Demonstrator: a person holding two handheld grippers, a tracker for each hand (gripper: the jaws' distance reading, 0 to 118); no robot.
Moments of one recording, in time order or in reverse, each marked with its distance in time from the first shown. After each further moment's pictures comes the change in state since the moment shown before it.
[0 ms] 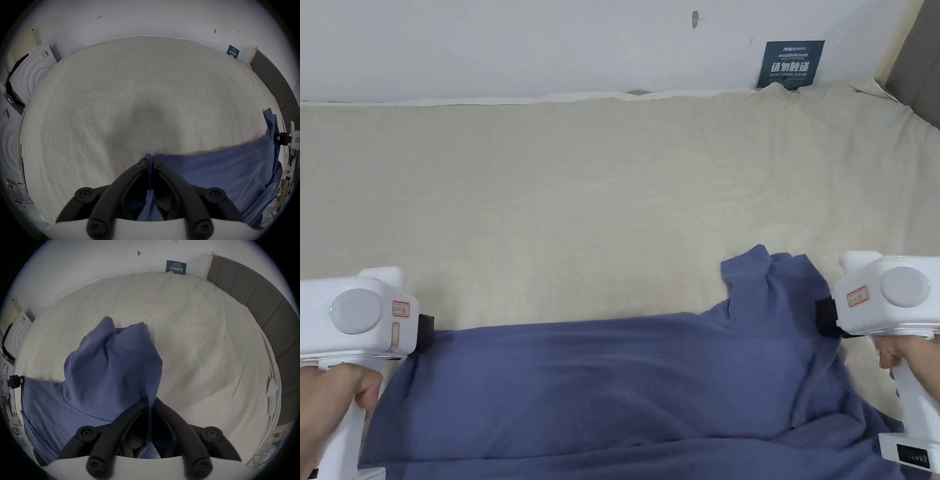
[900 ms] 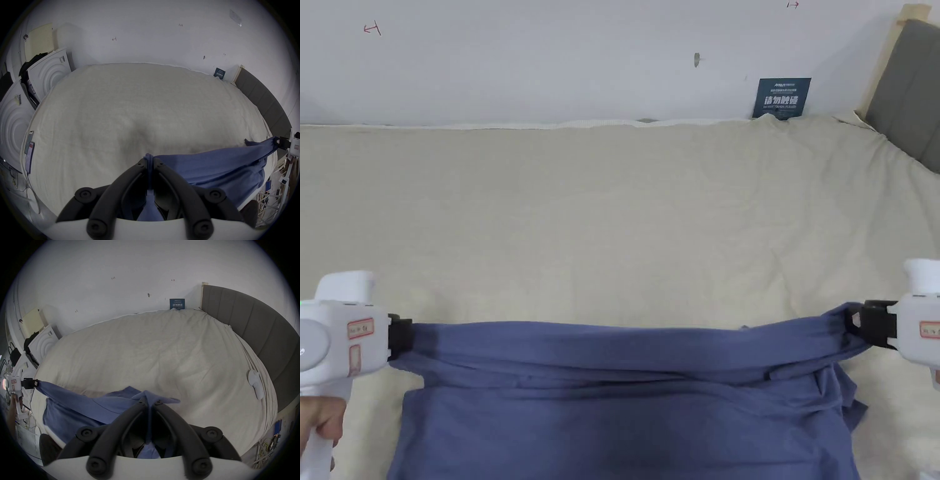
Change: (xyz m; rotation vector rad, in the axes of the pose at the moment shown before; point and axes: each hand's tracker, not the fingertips) left arm -0.025 -0.133 0.166 0.222 -0.050 0.045; right arm 0.019 -0.143 0.178 0.309 0.136 -0.005
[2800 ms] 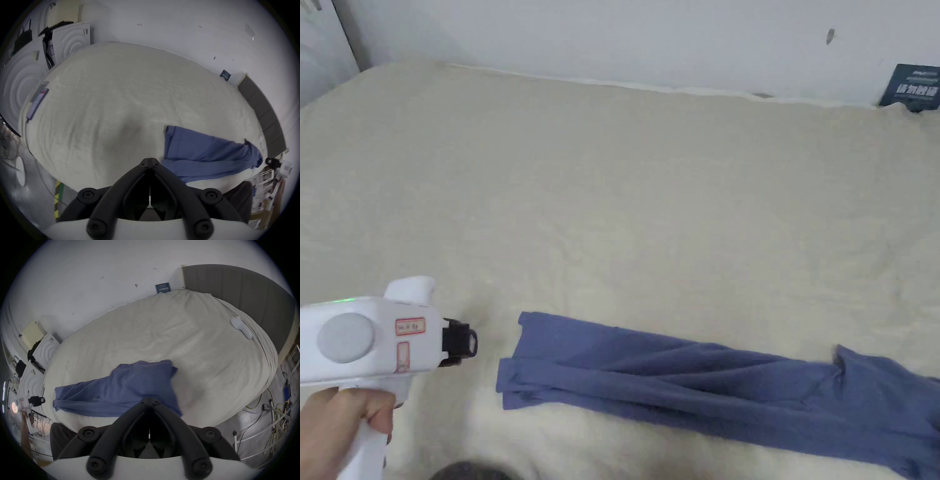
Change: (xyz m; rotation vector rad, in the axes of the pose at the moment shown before) left arm -0.084 -0.106 0.041 -0.120 -0.129 0.239; right arm -0.027 -0.102 0.067 -0.085 0.026 -0.136
